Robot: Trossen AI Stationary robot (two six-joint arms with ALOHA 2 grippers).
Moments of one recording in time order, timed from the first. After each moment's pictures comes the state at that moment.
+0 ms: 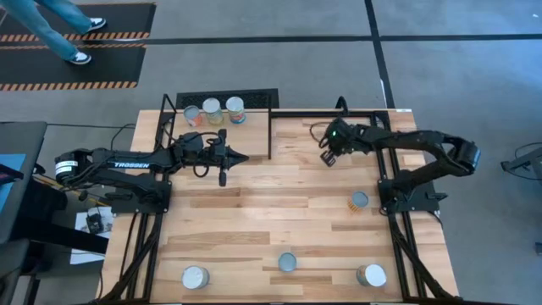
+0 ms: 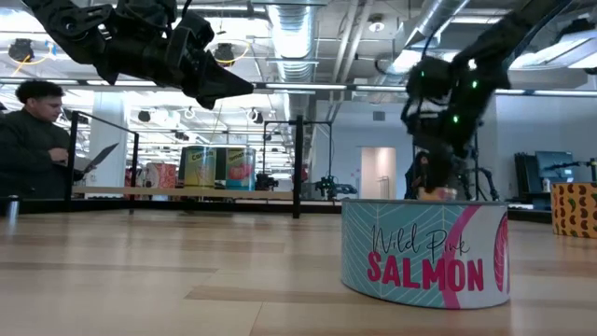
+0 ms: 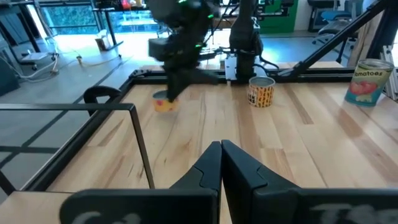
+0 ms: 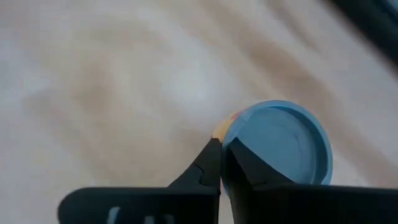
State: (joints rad) left arm 0.33 1.13 0.44 0.50 0.25 0.10; right arm -0.52 1.35 0.68 -0.36 0.15 0.16
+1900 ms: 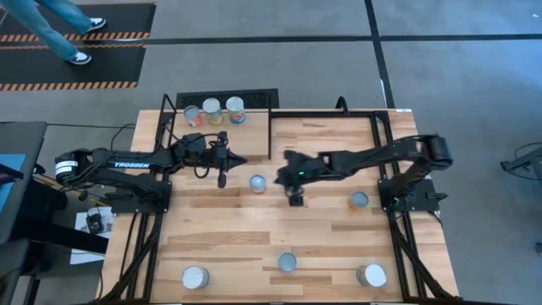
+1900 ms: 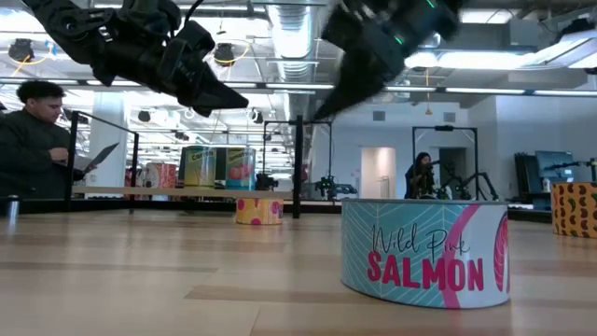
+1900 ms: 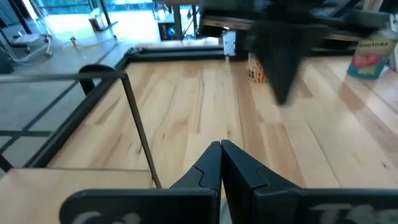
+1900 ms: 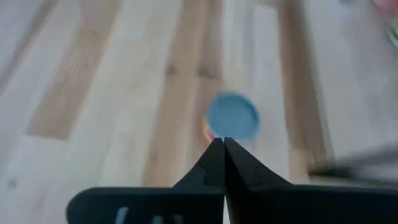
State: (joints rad) left arm 0.33 1.13 0.44 0.40 0.25 0.14; right arm -0.02 1.60 1.04 -0.13 0.05 -0.17
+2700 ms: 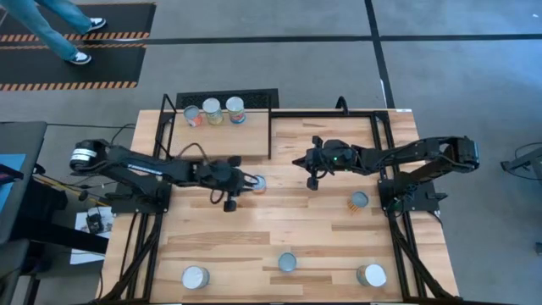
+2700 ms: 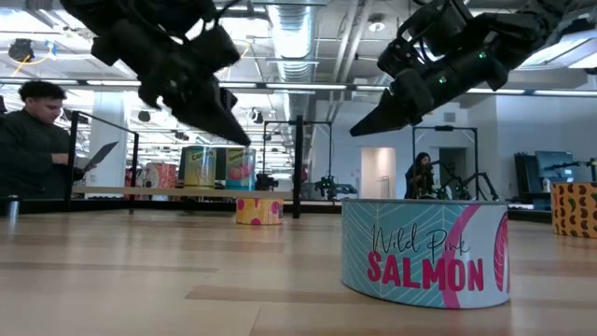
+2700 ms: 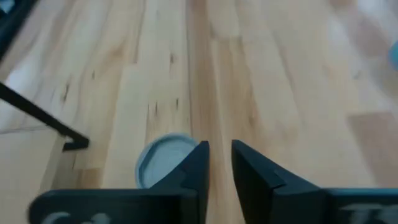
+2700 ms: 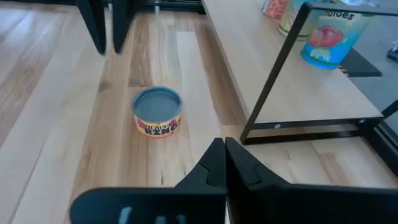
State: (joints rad) left arm 0.00 1.35 0.63 0.06 -0.04 0.13; right arm -0.20 1.35 0.59 0.34 0.02 -0.11
